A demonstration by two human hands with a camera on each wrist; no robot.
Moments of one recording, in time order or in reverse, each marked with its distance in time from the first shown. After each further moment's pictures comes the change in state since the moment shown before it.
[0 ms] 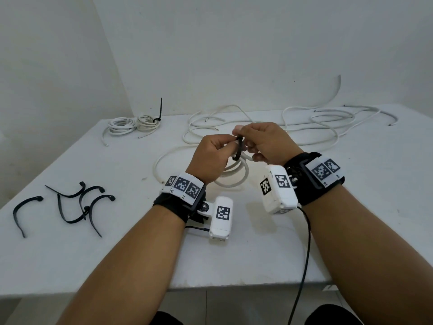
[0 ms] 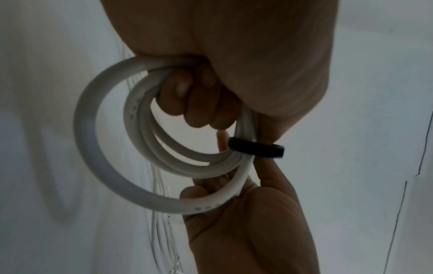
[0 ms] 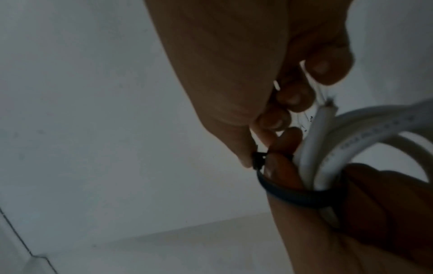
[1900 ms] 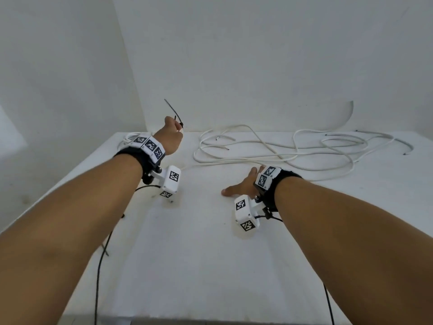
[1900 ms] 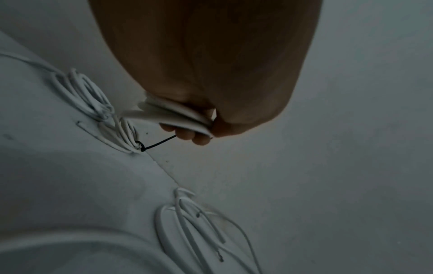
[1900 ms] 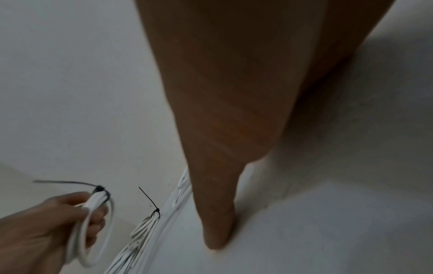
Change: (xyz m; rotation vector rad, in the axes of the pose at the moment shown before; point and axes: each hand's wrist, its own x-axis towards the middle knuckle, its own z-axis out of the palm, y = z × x) left_hand 0.117 -0.053 -0.147 0.619 0.124 -0.399; right_hand 0.001 -0.030 0.037 -1.035 -0.361 0.499
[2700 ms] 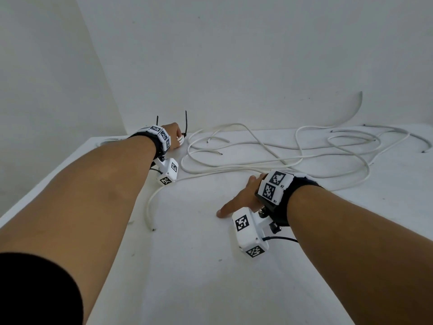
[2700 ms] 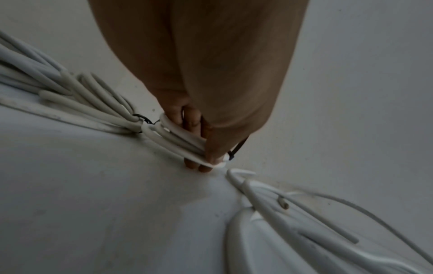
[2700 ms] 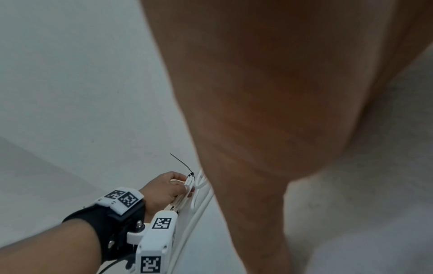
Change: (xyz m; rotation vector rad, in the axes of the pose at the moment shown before) left_hand 0.140 -0.026 0.054 0.529 -0.139 0.138; right_hand 0.007 -0.011 -0.029 0.013 -0.252 -0.043
